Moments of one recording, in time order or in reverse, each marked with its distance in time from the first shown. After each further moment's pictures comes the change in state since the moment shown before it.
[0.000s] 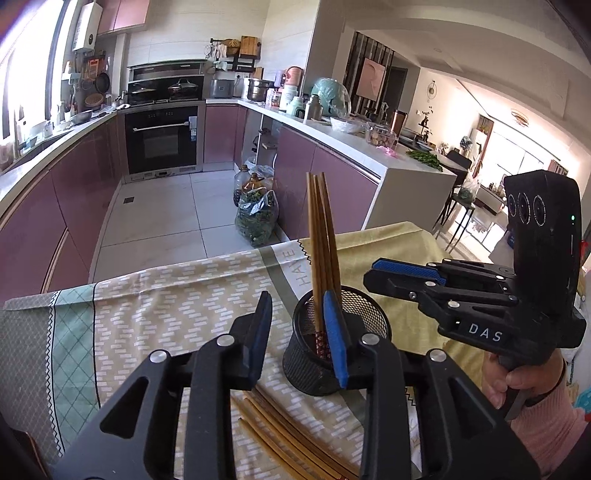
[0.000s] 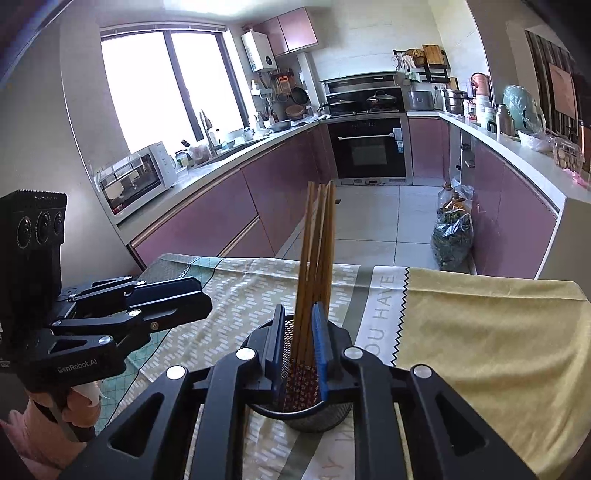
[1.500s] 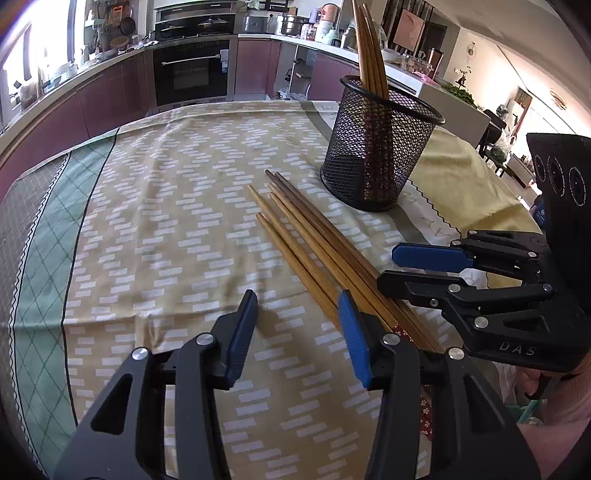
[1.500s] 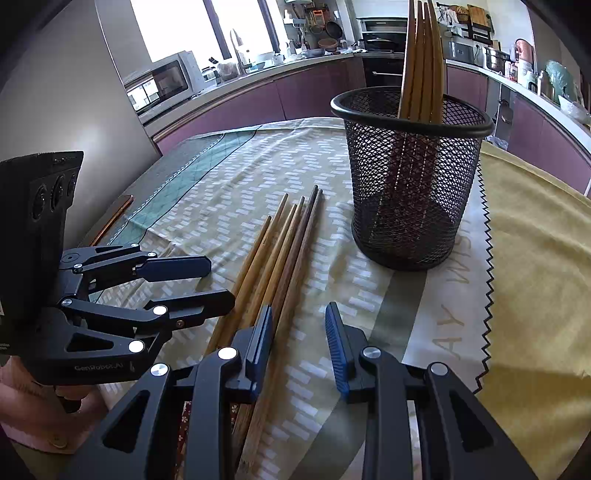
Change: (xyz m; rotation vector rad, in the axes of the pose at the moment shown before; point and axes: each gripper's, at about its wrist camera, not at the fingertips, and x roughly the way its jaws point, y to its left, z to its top) left arm 0.014 0.016 -0.165 -0.075 0.254 0.103; right arm 0.035 0.059 -0.128 -0.089 0.280 0.051
